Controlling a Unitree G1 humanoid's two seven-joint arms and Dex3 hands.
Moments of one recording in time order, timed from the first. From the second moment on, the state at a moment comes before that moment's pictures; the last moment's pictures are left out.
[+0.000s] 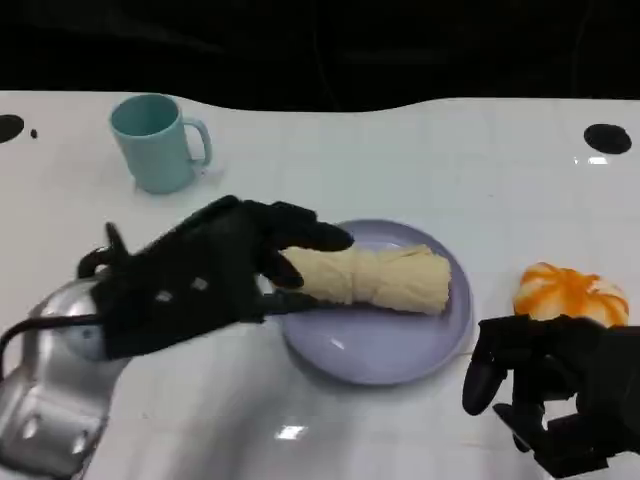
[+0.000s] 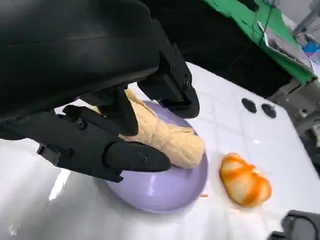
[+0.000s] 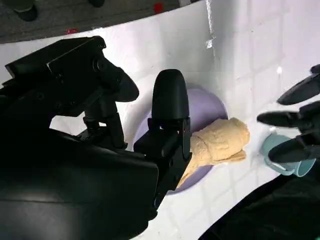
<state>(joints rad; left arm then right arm) -0.30 0.30 -0.18 -0.21 0.20 0.24 -0.53 0.09 -0.44 0.17 -0.67 -0.06 0.63 0.40</state>
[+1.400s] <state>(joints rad) 0.05 0.19 0.11 -0.60 -0.47 0.94 -0.34 0.11 -0.46 0.13 -0.62 -0.04 0.54 0.43</state>
